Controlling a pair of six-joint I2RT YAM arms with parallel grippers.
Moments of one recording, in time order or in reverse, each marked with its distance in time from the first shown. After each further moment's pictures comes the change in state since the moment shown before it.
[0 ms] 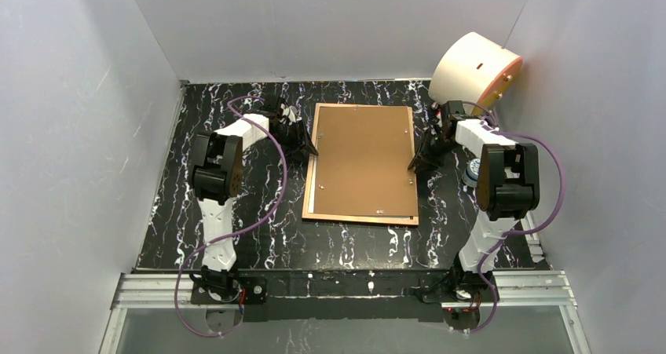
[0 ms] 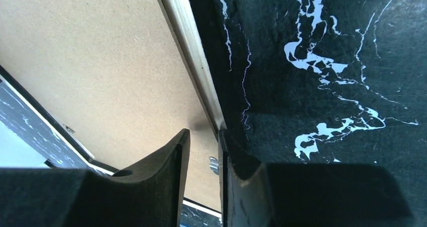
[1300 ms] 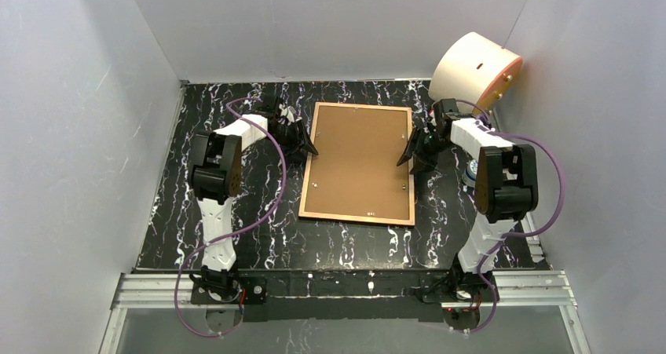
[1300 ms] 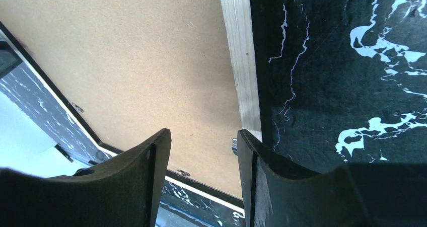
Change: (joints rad) left arm 0.013 0.006 -0.008 0.014 0.033 -0.025; right arm 0.047 -0.012 0.011 -0.015 -0.047 0.032
